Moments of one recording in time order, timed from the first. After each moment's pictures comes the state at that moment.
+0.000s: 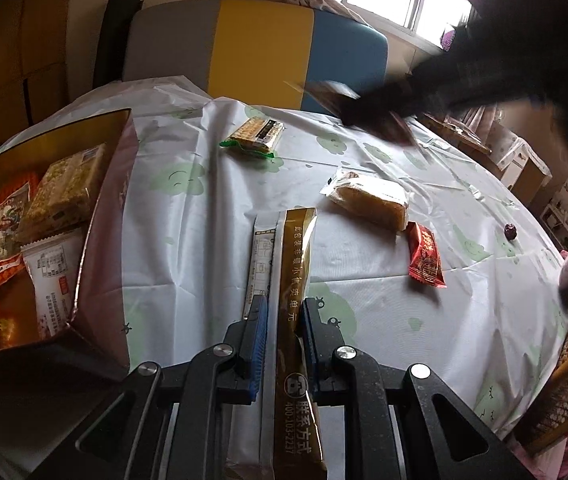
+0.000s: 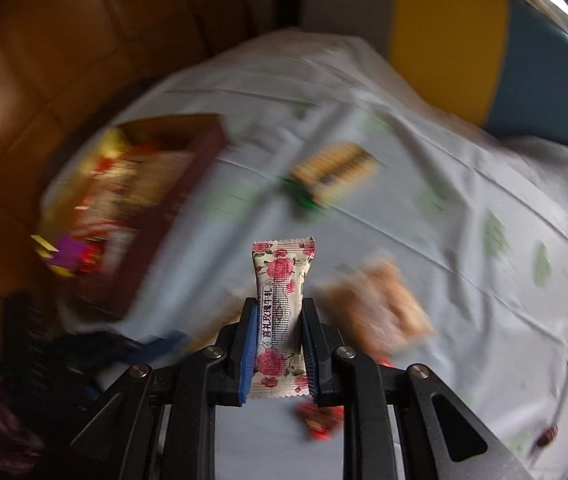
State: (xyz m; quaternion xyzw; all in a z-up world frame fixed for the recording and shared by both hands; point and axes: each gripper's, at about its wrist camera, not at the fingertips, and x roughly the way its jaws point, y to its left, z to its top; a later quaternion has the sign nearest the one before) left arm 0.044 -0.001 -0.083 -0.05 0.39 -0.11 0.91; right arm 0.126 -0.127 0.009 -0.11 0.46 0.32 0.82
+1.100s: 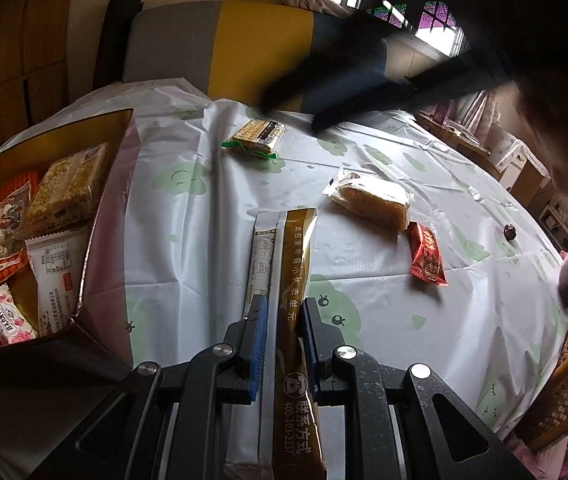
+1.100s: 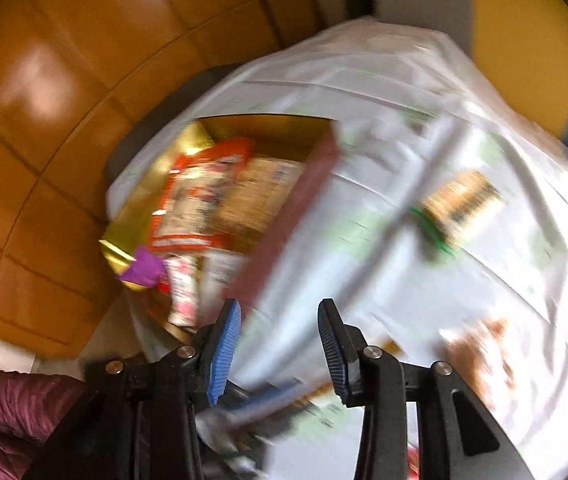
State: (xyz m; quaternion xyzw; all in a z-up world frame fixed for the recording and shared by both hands) left arm 0.042 0.002 -0.086 -0.05 0.38 -0.12 0.92; right arm 0.136 -0.078 0.006 -0.08 0.49 0.40 0.77
